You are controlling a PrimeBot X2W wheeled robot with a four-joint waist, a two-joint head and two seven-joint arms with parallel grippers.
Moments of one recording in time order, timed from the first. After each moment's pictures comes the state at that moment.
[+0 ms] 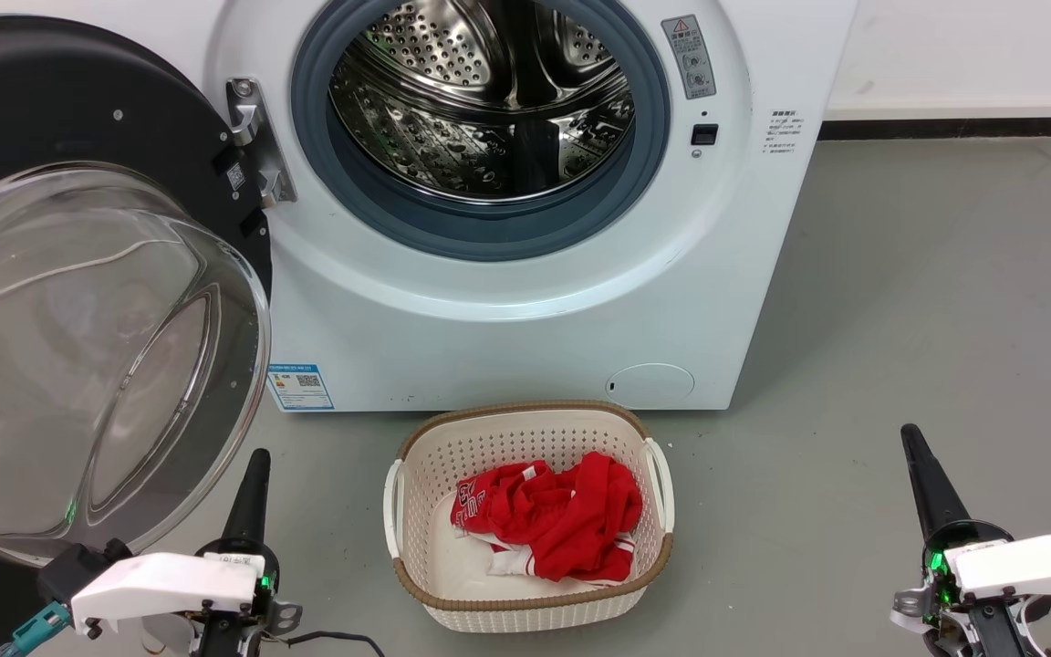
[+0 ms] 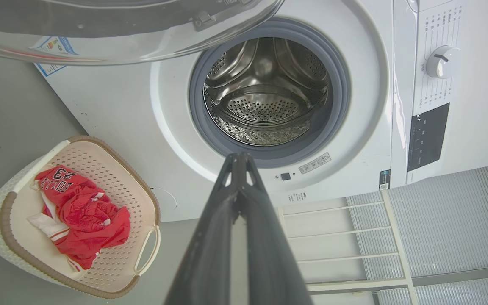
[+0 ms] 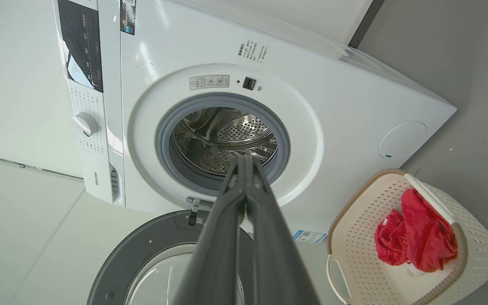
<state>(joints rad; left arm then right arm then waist) -0.07 0.06 0.09 0.22 -1.28 -0.10 0.03 -0.06 -0.05 -0.09 0.20 1.29 0.13 0.05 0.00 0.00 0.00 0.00</state>
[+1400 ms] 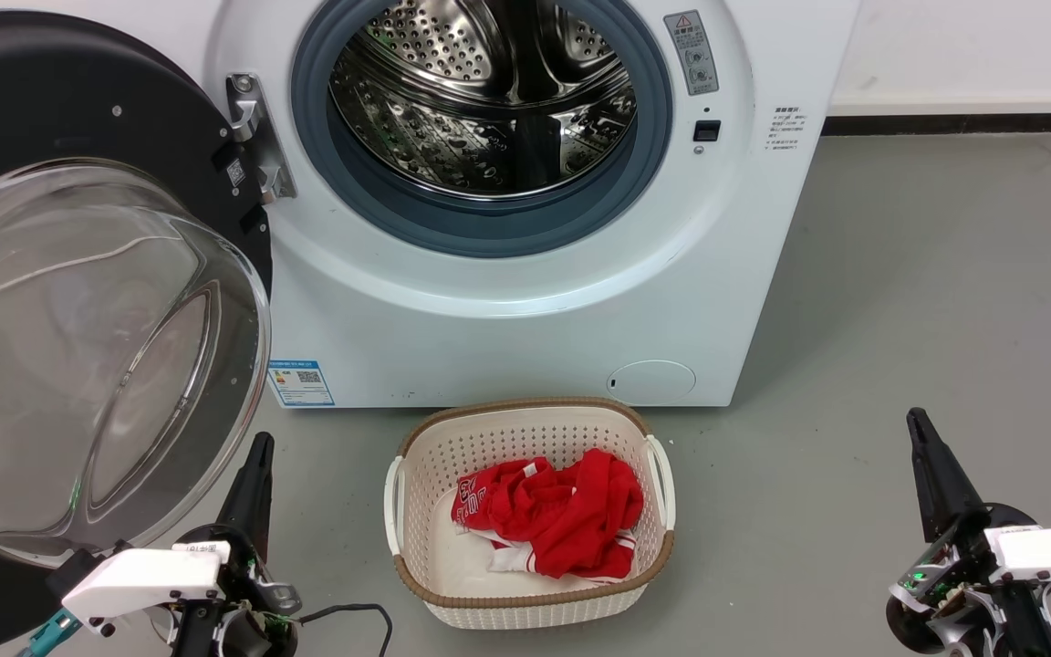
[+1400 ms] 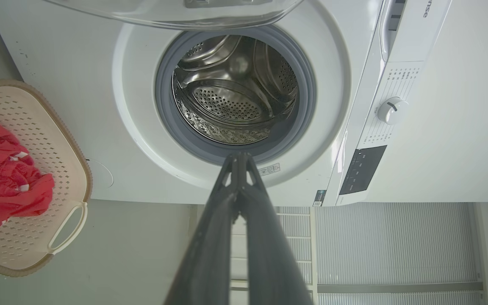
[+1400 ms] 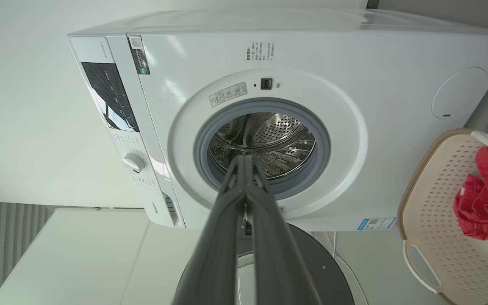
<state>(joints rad) -0.10 0.05 0.11 0.25 -1.61 -0.13 0.11 -0.10 -0.05 -0.11 0.24 1.62 0.13 0.11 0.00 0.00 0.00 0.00</state>
